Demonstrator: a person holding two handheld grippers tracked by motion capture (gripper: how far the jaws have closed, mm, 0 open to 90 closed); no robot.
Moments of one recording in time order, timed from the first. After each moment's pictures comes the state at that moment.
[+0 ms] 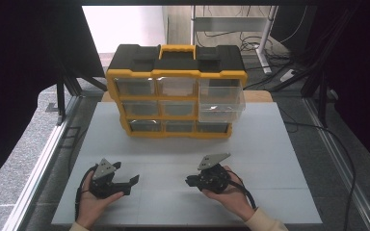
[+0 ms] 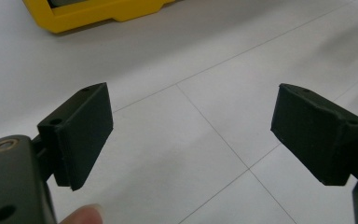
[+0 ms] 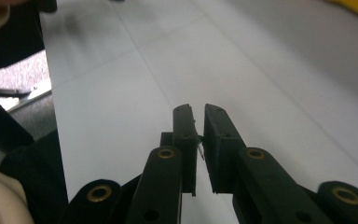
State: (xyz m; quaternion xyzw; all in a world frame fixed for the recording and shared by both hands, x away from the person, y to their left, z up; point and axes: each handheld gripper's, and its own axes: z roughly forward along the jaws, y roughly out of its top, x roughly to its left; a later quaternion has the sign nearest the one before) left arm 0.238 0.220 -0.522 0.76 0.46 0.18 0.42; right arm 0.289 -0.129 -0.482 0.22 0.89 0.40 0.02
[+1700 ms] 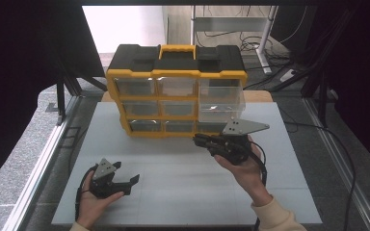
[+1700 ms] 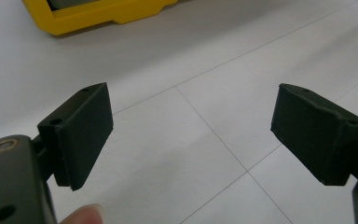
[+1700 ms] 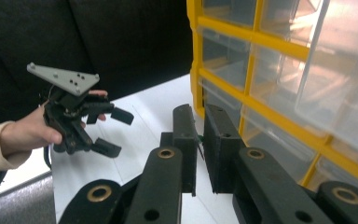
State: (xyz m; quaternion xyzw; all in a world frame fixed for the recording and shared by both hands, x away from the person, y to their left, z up) left arm 0.238 0.219 -0.521 0.76 0.46 0.19 0.42; right arm 0.302 -0.152 -0.359 0.21 0.80 0.55 0.11
